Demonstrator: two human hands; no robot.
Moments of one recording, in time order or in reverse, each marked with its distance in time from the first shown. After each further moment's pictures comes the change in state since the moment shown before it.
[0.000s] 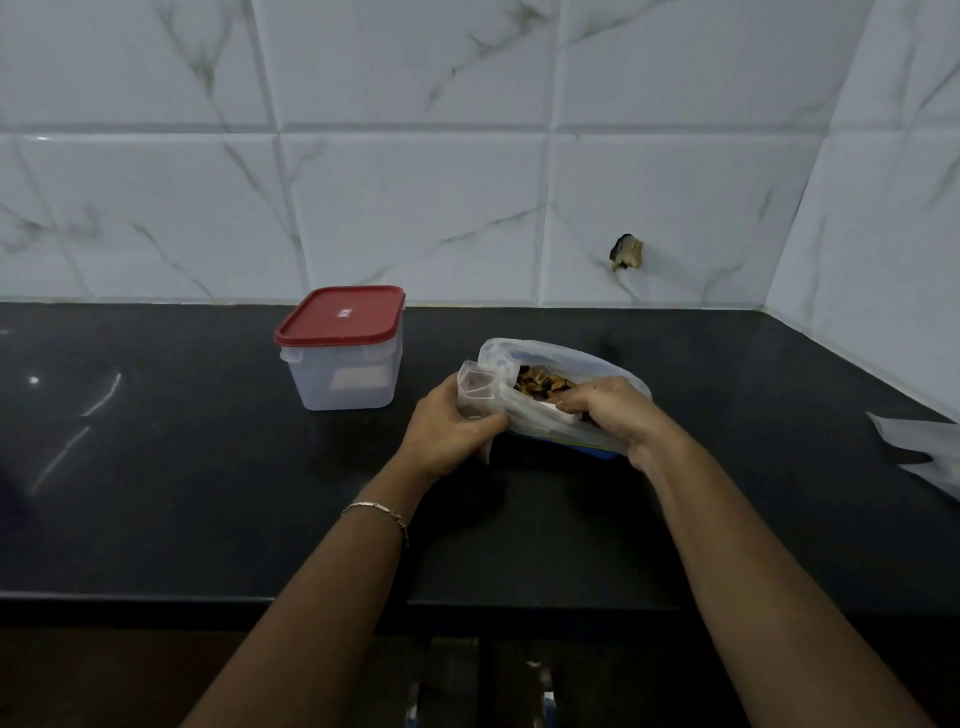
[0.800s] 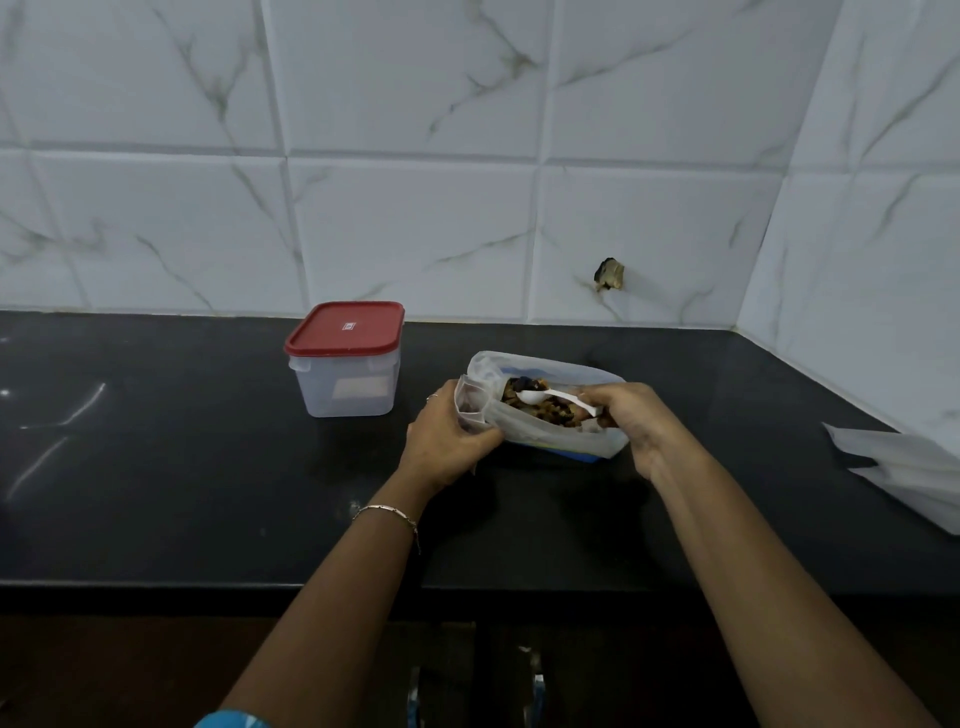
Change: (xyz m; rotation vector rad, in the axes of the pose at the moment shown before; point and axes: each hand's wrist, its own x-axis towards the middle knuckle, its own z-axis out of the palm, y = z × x) left_hand -0.009 -0.003 0.004 0.205 0.119 0.078; right_hand -0.037 -0.012 -0.015 0.233 0.157 0.020
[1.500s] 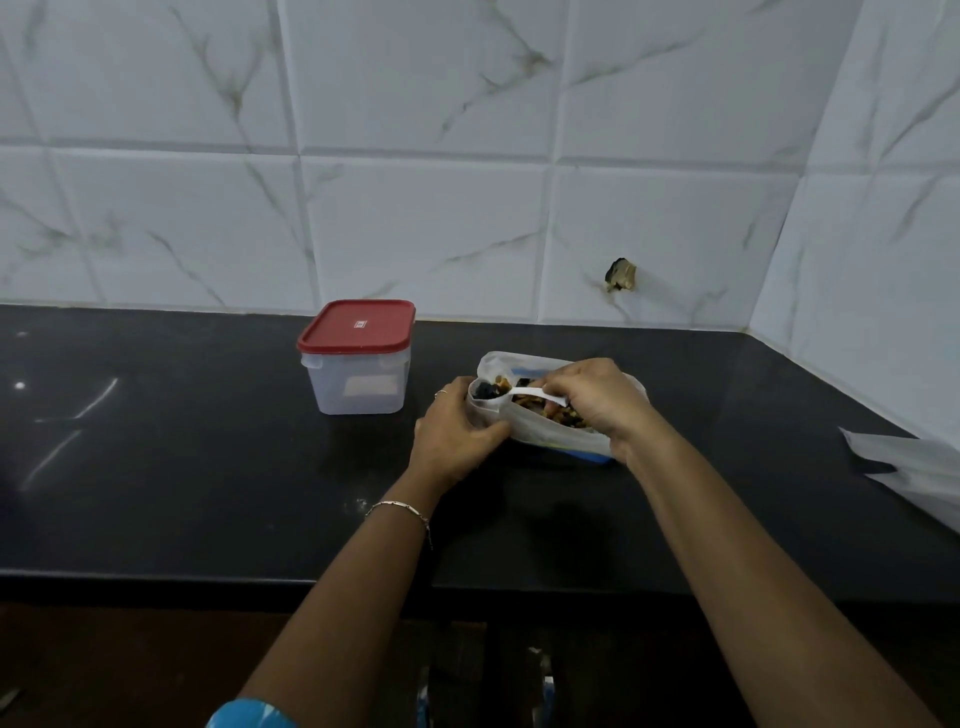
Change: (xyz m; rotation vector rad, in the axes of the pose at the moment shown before) left_hand 0.002 0.001 0.000 0.010 0.025 -0.018; right_hand -0.016 -0.025 0.036 -0.281 -0.120 -0.211
